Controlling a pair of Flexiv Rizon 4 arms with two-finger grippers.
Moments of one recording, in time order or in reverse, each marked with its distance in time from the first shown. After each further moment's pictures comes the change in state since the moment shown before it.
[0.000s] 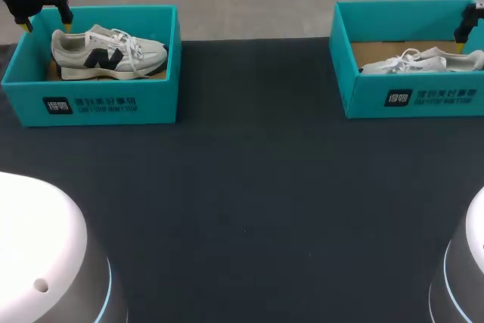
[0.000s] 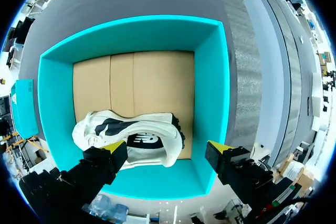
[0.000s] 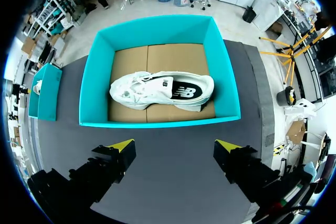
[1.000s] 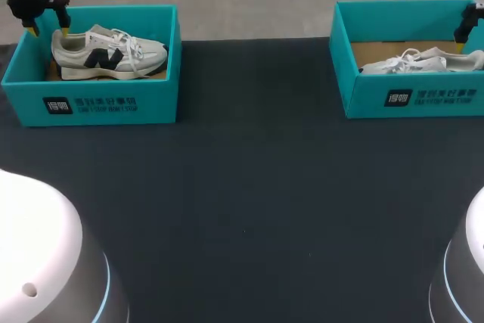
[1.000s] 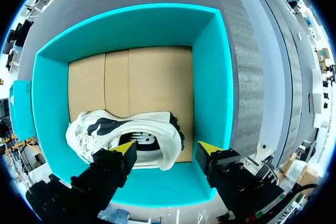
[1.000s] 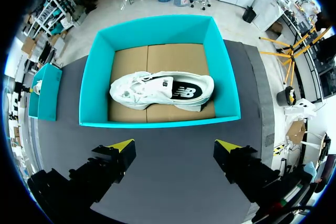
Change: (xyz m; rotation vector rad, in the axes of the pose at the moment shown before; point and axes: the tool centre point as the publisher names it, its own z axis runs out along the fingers) left arm 0.005 0.012 0.022 0.040 0.003 0.020; right arm 0.000 0.000 0.000 0.000 0.000 0.000
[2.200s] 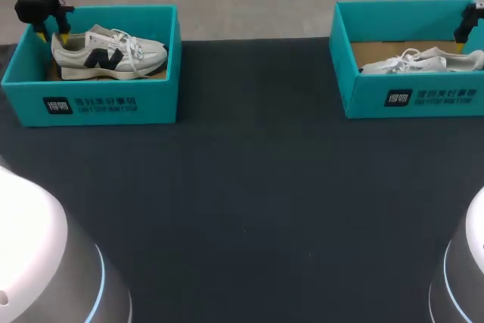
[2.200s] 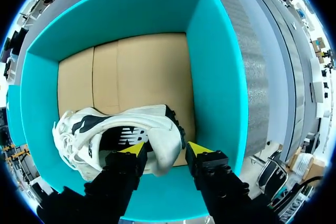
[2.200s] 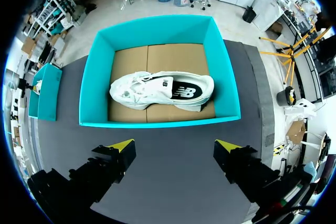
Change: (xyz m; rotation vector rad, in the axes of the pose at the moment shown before) left arm 0.005 0.019 0.039 0.046 0.007 0.056; right arm 0.000 0.000 0.000 0.000 0.000 0.000
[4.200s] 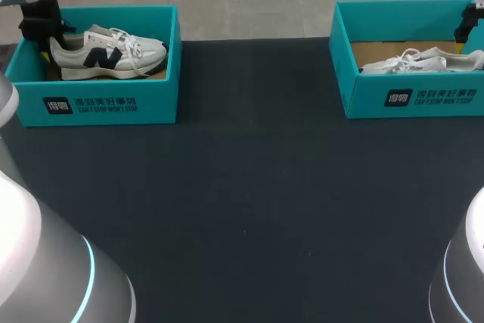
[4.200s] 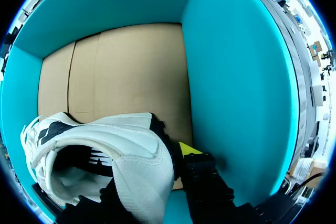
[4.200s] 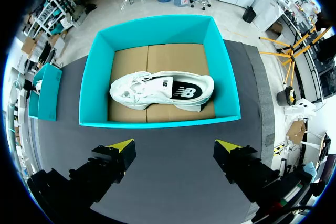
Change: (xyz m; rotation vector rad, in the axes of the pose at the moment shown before) left arm 0.016 -0.007 0.060 0.086 0.039 -0.012; right arm 0.000 0.000 0.000 0.000 0.000 0.000
